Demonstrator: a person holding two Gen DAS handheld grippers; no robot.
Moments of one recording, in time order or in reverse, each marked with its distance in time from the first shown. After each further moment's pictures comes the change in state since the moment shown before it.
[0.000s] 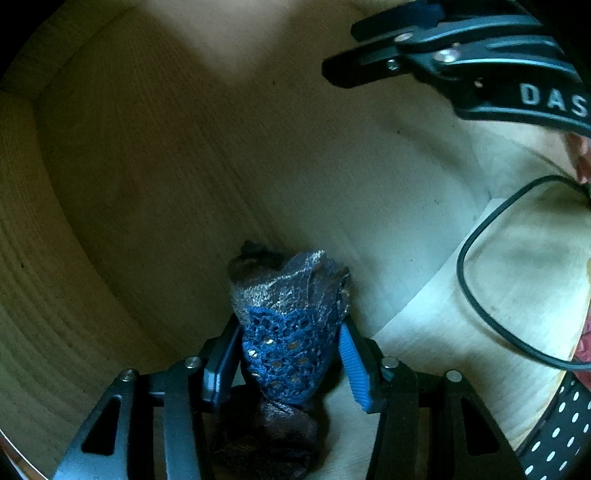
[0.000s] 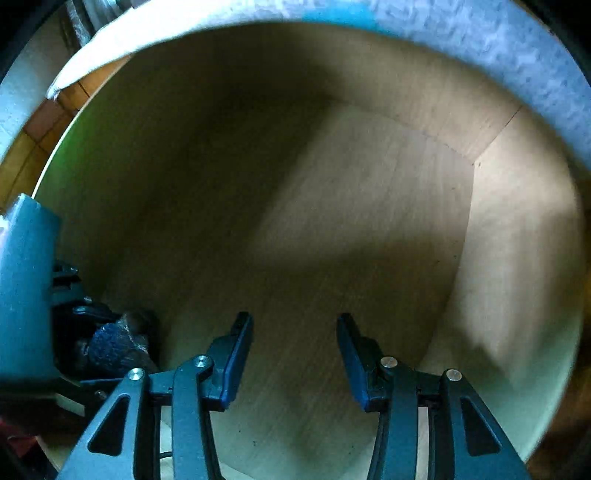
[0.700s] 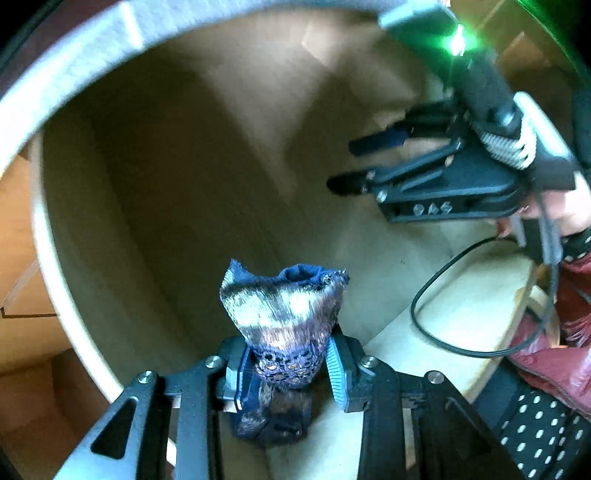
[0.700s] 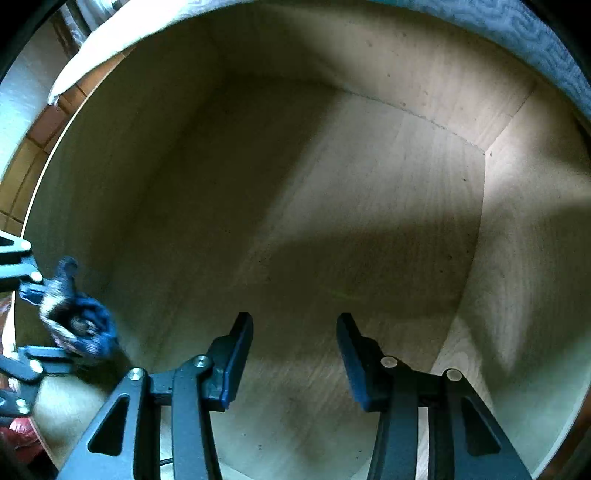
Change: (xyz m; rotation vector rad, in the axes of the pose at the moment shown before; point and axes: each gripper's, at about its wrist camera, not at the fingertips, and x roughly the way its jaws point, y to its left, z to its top) left arm -0.087 0.037 -0.029 -0.093 -0.241 -0.038; right arm 0.013 -0.009 -0.003 0.017 0.015 0.049
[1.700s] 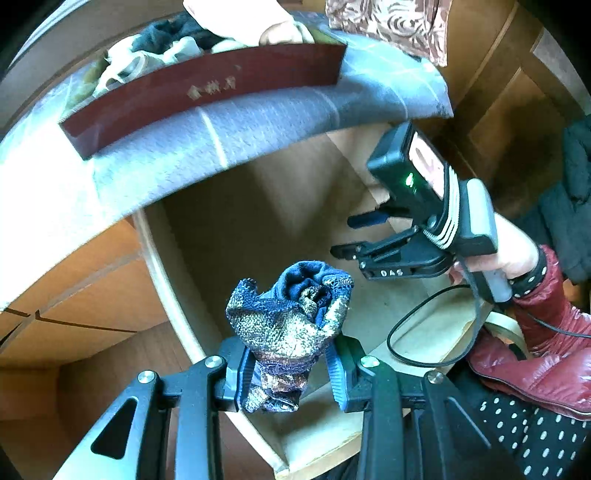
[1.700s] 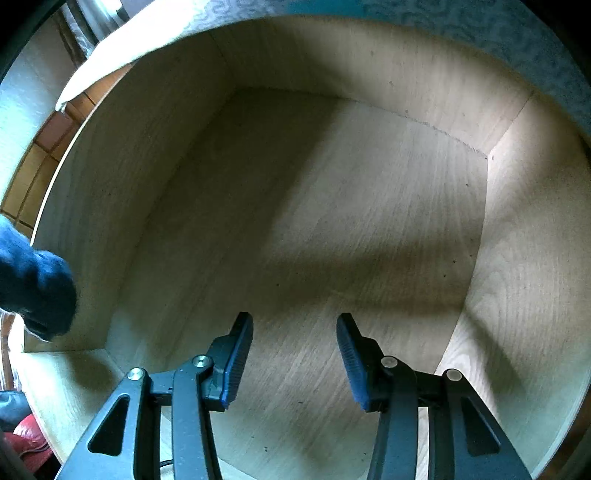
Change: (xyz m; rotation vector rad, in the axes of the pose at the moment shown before) left arm -0.115 0.006 -0.003 -0.050 -0.177 0.042; right arm -0.015 -0.004 -0.008 0.001 -0.020 0.022
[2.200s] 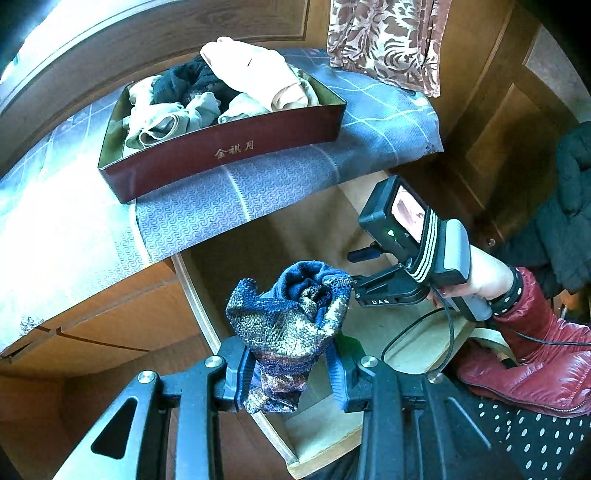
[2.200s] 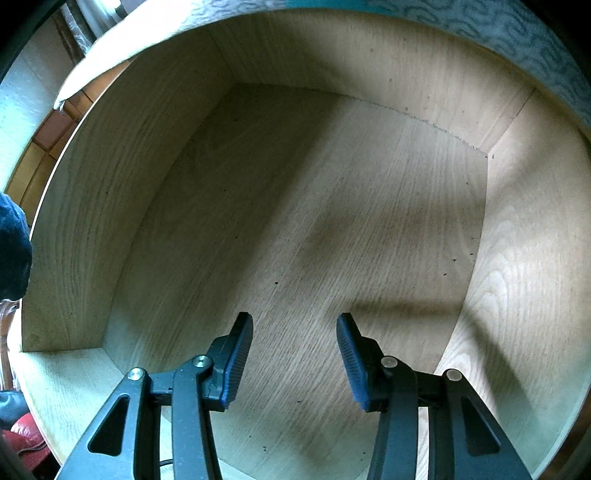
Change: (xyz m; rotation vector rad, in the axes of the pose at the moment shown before) left arm -0.055 -0.001 0.003 -0.001 -0.092 0.005; right arm 0.002 0.006 0.006 0.006 0.005 -0.004
